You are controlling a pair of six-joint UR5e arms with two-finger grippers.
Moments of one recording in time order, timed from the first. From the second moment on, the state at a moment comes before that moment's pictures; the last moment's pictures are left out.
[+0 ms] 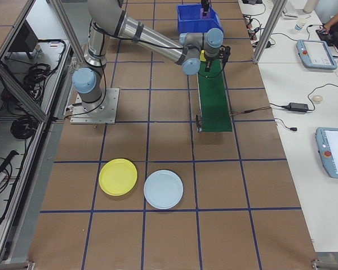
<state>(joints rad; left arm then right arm) -1.42 -1.97 -1.43 -1.28 1.49 0.03 1.49 -1.14 1.64 -2.15 -1.07 0.20</state>
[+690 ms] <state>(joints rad) -1.62 -1.94 -1.47 -1.24 1.48 -0.05 1.49 -1.13 1.62 -2.16 -0.97 0.32</state>
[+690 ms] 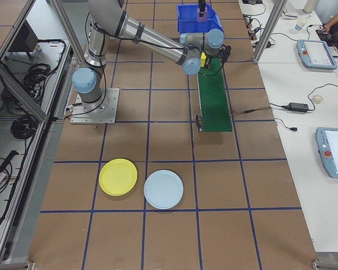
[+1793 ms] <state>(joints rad) -1.69 -2.00 -1.52 -1.09 1.50 -0.03 1.49 -1.09 1.63 -2.17 -1.05 0.26</state>
